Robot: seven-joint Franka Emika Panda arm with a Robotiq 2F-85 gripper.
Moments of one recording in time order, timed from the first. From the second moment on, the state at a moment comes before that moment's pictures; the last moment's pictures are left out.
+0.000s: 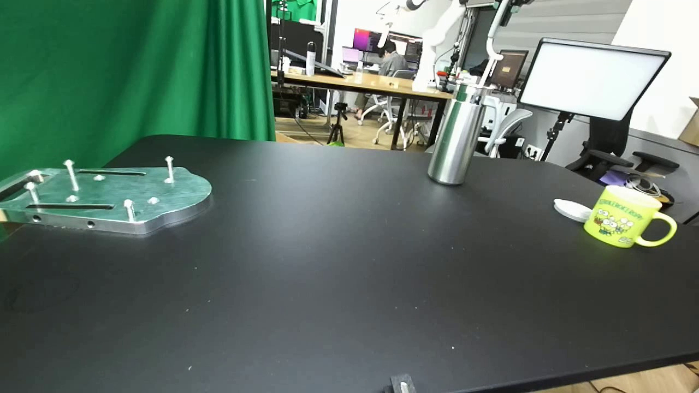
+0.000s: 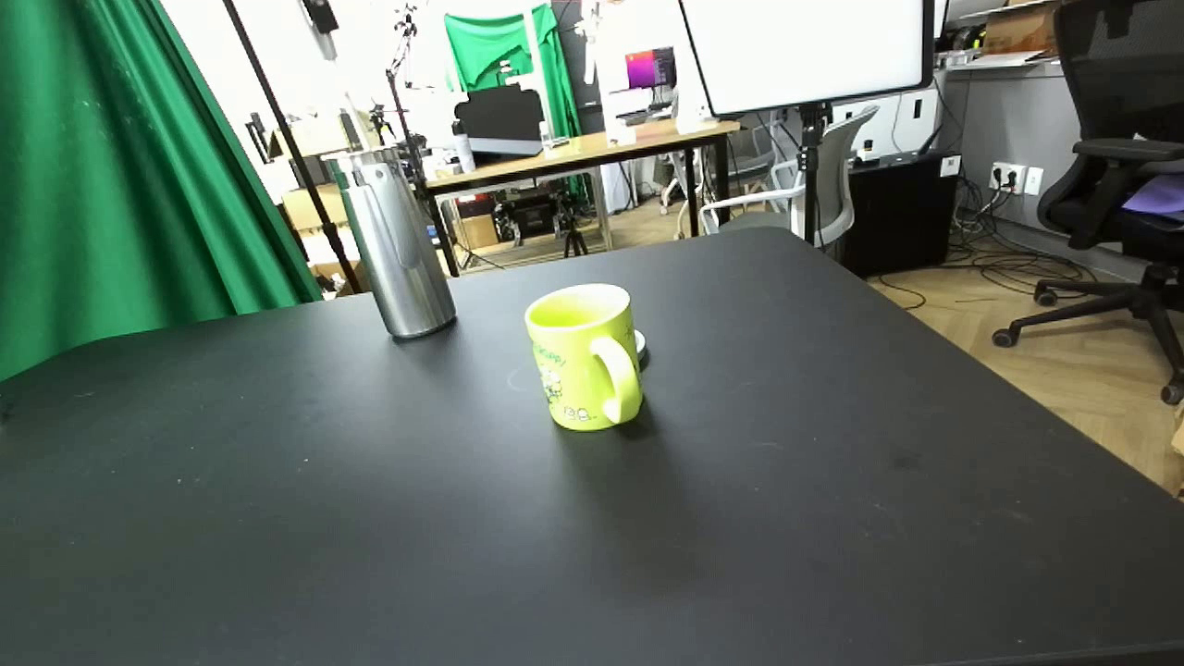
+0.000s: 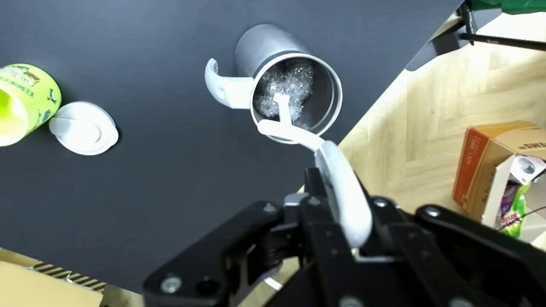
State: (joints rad) arm 0.01 0.30 -0.11 -1.55 0.06 2.05 0.75
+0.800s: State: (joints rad) arm -0.01 0.41 -0.11 -1.54 0.14 2.06 0.73
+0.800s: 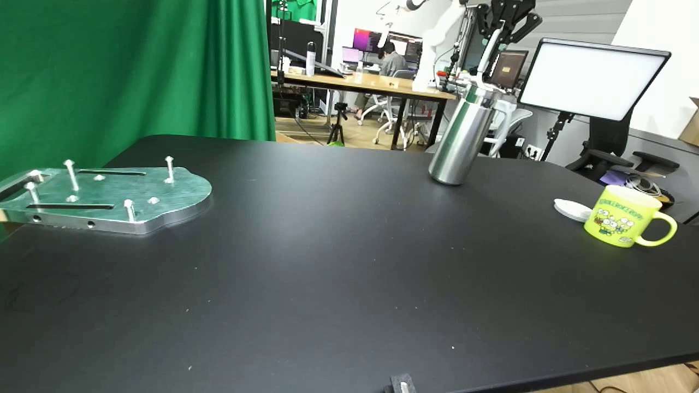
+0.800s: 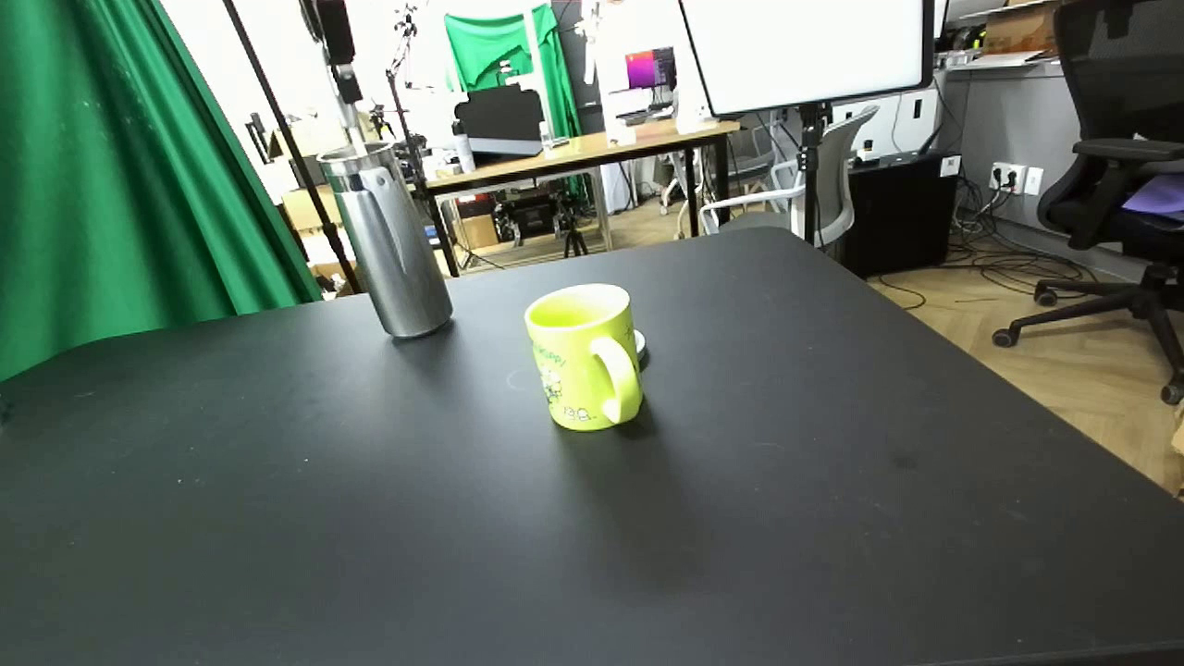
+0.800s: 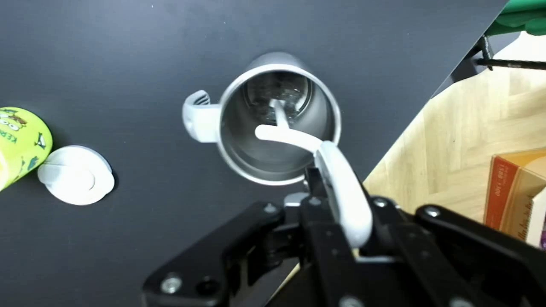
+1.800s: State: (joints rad) arm 0.02 0.28 -0.11 -1.55 0.10 2.05 0.73
